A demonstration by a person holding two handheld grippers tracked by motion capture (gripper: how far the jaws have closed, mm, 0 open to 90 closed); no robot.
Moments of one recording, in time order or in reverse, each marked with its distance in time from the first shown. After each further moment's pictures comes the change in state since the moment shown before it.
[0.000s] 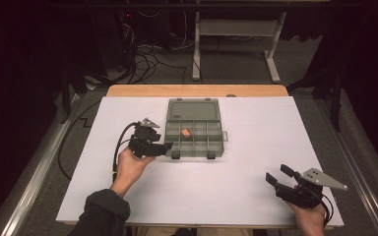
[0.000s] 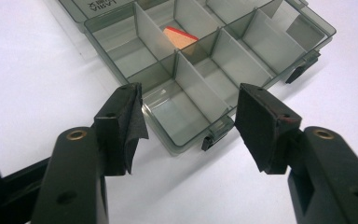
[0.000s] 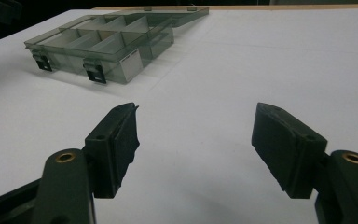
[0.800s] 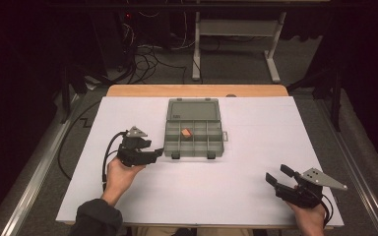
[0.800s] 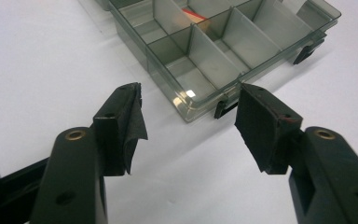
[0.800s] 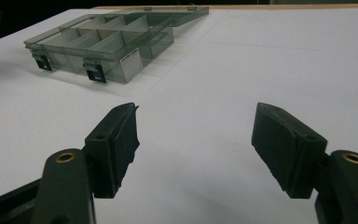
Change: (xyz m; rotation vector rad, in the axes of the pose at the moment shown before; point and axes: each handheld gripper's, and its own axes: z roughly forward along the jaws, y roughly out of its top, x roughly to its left) left arm 0.008 -0.035 -0.017 -0.057 0.020 -0.019; right arm 0.000 0.000 0.000 0.002 0.000 -0.002
